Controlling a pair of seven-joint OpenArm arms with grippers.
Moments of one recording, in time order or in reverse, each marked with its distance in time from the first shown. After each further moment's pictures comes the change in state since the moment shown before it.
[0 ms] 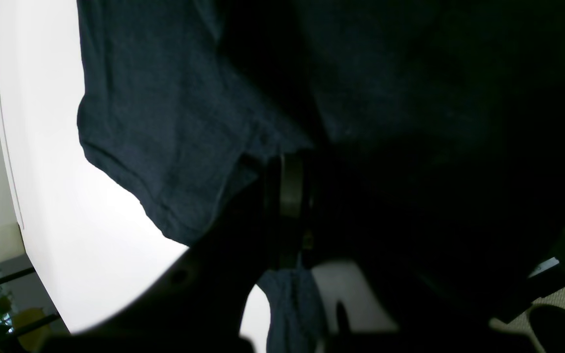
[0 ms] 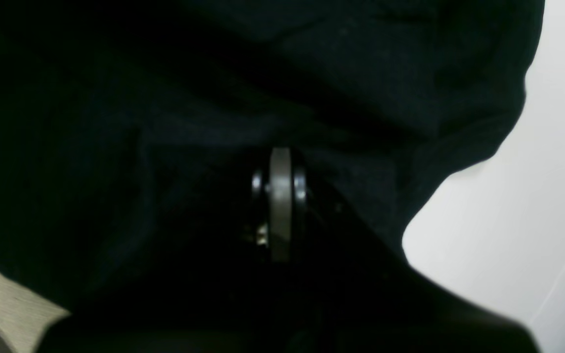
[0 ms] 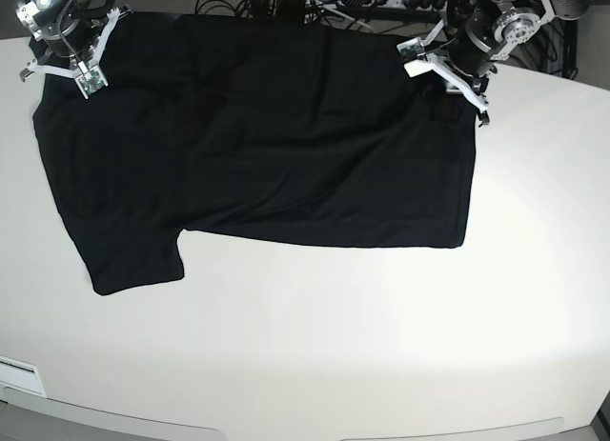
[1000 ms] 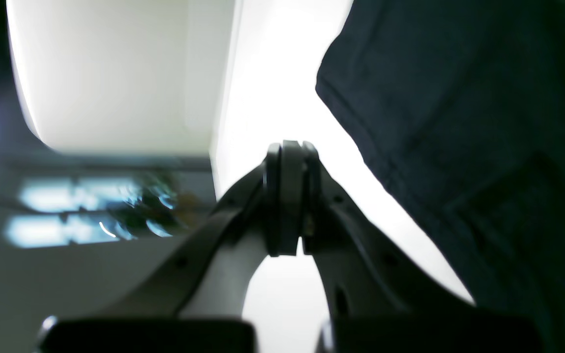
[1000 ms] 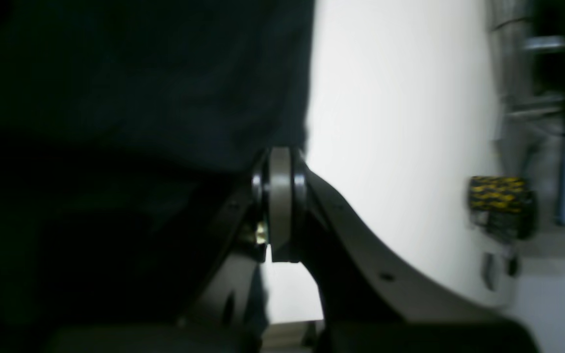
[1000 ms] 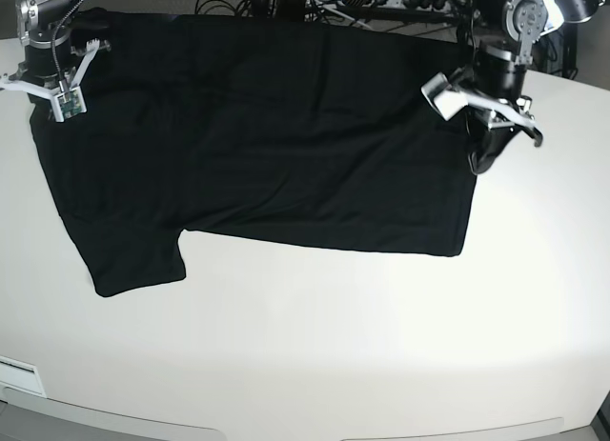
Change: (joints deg) left arm 0.1 0.5 -7.6 2.2 16.2 25.9 7.5; right arm -0.1 -0.2 -0.1 9.9 -19.9 -21.0 -1.6
